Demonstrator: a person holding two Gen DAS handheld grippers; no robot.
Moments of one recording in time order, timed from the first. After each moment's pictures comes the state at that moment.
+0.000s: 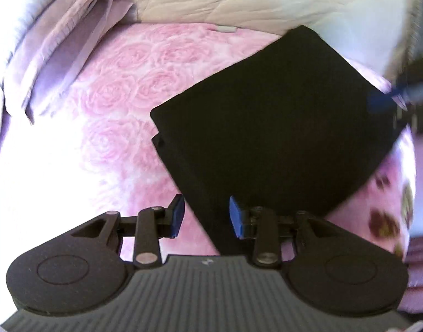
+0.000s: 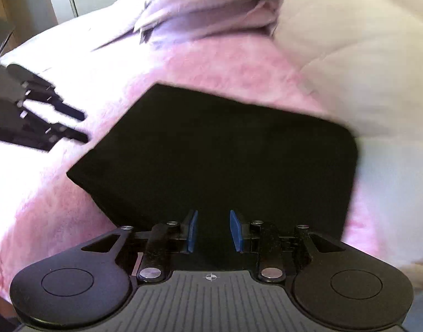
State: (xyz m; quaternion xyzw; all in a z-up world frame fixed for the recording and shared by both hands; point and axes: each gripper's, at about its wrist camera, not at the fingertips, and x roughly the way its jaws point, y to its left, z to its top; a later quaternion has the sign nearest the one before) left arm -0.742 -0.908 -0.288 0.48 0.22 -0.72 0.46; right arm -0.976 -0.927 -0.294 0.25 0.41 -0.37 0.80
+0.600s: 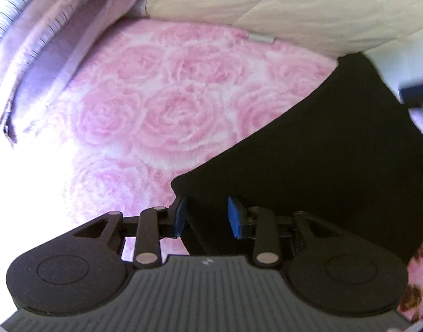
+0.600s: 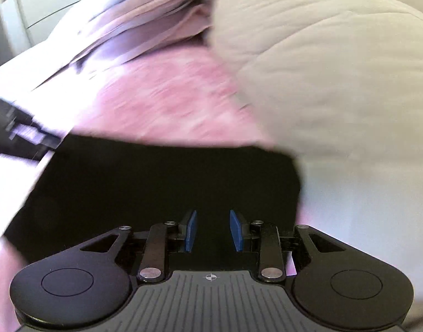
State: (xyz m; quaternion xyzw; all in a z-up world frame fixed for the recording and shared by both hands) left arm -0.748 -1.021 -0.319 0.48 0.24 -0.70 0.47; right arm -1.029 -0.990 -0.279 0.25 0.37 -0.47 0.76
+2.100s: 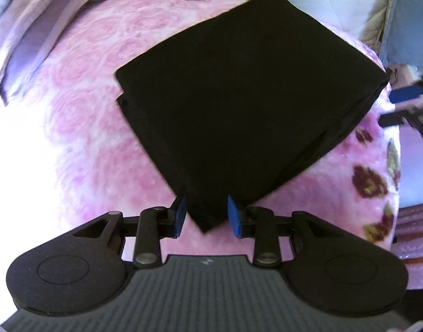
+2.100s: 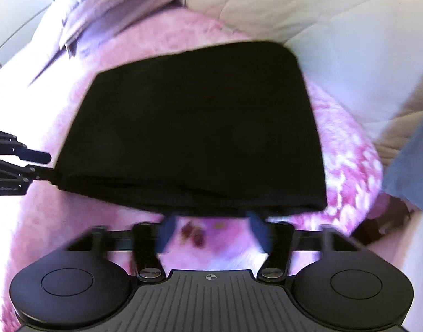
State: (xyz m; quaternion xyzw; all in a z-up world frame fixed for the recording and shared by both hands) left arm -0.737 -0.861 -0.299 0.49 0.25 -0.72 0.43; right arm -1.002 -0.813 -0.293 0.36 0.35 -0.51 0.69
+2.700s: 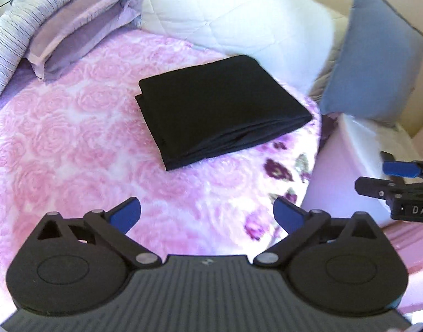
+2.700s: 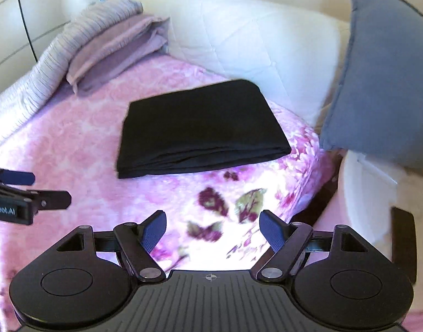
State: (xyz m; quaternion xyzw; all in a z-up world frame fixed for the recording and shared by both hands) left arm -0.676 -0.692 -0.191 0.35 0.29 -0.77 0.45; right arm -0.913 -0.623 -0.177 0.33 0.28 -0.64 0.64
